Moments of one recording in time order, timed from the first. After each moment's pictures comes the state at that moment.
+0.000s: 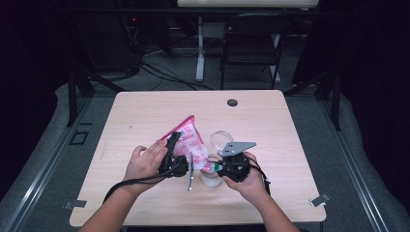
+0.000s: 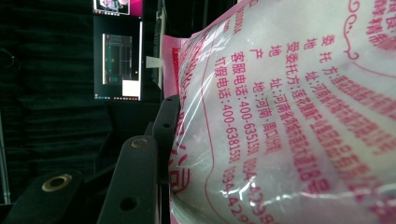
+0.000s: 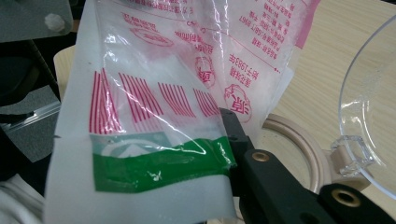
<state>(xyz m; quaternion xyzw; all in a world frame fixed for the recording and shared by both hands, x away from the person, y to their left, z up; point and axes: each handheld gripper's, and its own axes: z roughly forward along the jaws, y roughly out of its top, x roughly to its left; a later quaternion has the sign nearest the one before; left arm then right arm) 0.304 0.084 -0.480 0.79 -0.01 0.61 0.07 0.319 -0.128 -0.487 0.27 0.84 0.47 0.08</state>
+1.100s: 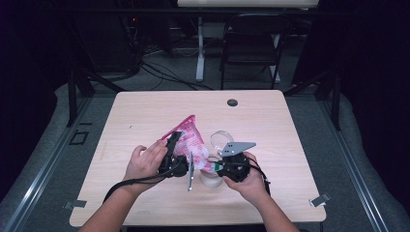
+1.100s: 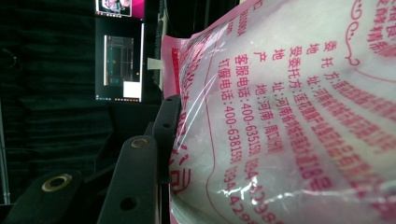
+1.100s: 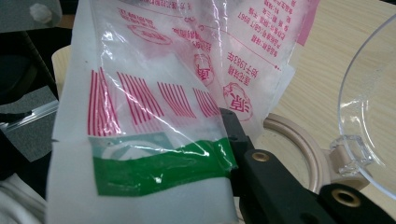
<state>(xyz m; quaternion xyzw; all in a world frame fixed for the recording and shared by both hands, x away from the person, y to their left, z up) 0.303 0.083 -0.478 0.79 -0.02 0.61 0.08 0.319 -0.128 -0.487 0.27 0.84 0.47 0.08</state>
